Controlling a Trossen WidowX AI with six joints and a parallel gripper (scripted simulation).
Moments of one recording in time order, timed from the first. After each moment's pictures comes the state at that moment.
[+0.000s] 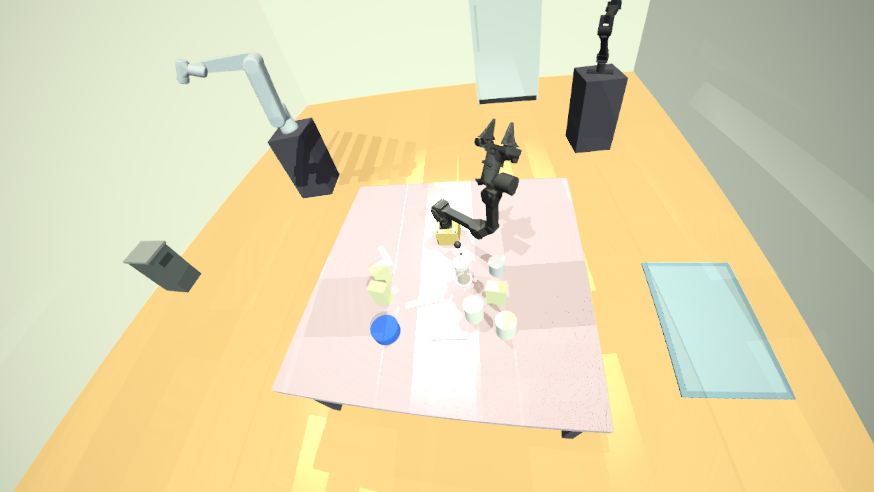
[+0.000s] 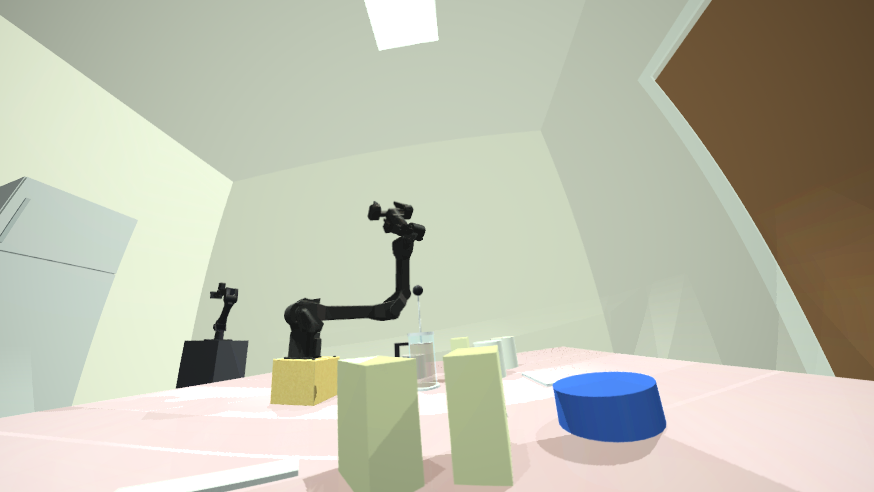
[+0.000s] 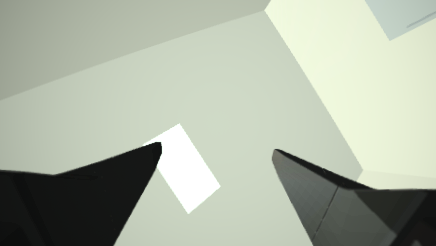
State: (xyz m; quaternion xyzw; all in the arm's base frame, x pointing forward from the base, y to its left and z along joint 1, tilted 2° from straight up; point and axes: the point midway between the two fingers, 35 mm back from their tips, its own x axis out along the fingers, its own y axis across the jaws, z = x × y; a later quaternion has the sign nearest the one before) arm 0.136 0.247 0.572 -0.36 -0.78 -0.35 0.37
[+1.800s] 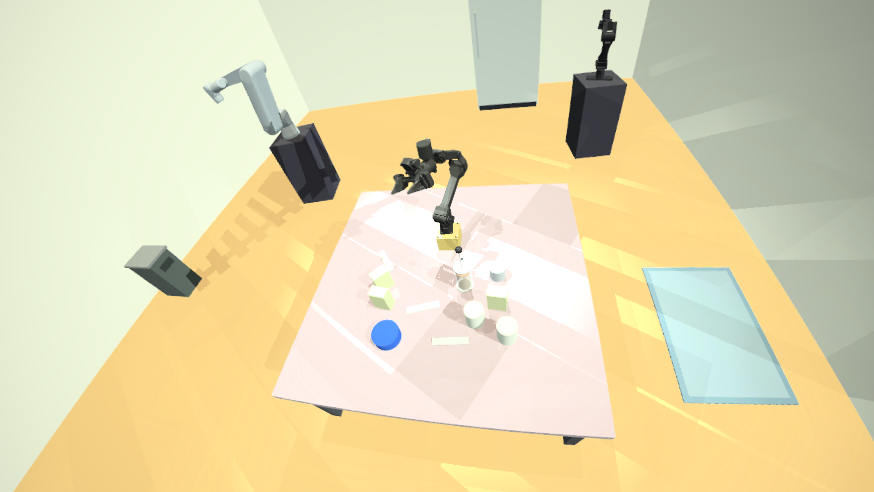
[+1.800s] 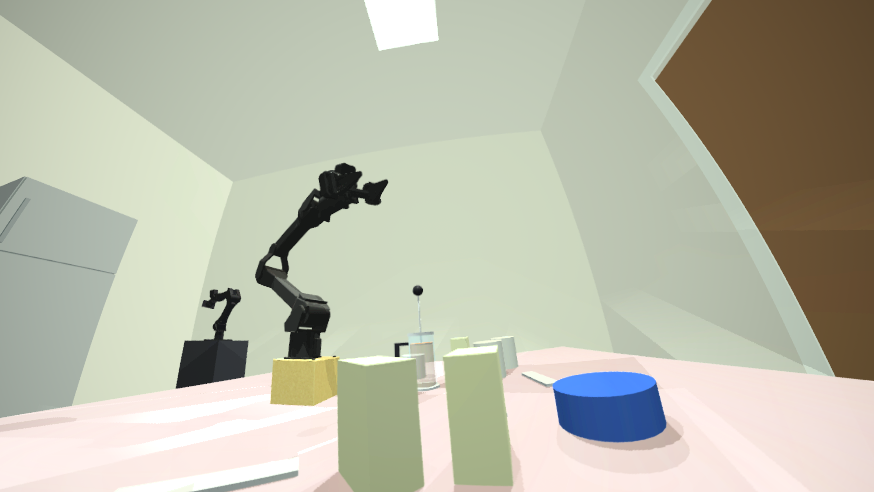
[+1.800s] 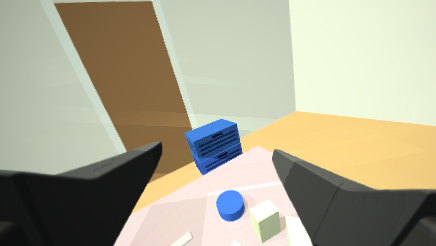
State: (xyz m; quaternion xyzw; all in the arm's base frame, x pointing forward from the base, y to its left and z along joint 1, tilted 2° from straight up) arm 0.157 -0.098 0.415 0.16 -0.06 -0.28 0.94
